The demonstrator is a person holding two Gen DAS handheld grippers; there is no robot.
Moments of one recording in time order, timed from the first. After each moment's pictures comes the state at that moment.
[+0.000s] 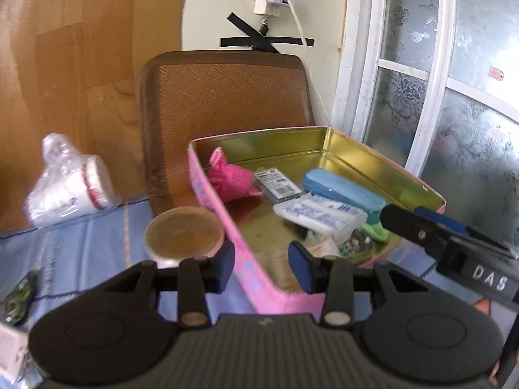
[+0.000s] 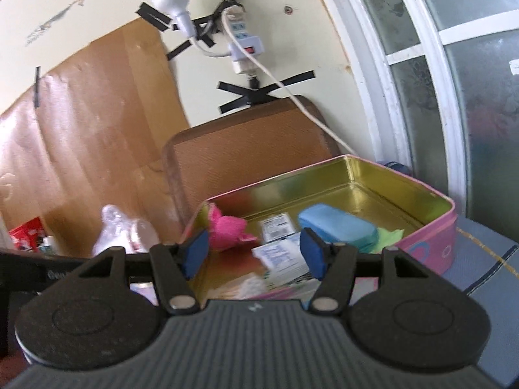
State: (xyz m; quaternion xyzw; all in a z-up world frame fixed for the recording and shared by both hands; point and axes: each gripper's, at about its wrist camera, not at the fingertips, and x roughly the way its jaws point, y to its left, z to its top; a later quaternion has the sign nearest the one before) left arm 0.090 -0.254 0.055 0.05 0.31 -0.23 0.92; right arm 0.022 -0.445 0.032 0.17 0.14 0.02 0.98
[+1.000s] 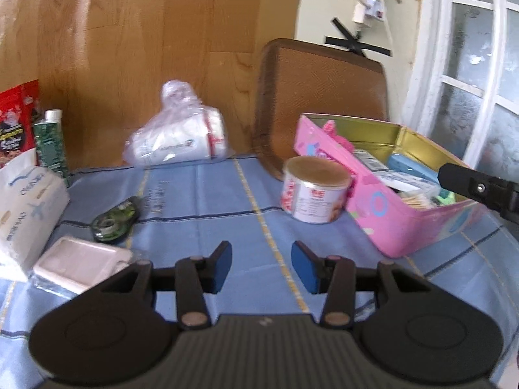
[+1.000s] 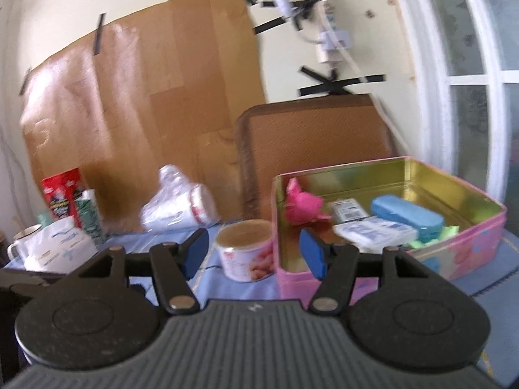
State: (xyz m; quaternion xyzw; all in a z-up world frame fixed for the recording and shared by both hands) left arm 0.056 -0.124 0.024 0.00 0.31 -0.17 0.94; right arm -0.005 -0.335 0.048 0.10 0.15 0.03 0.98
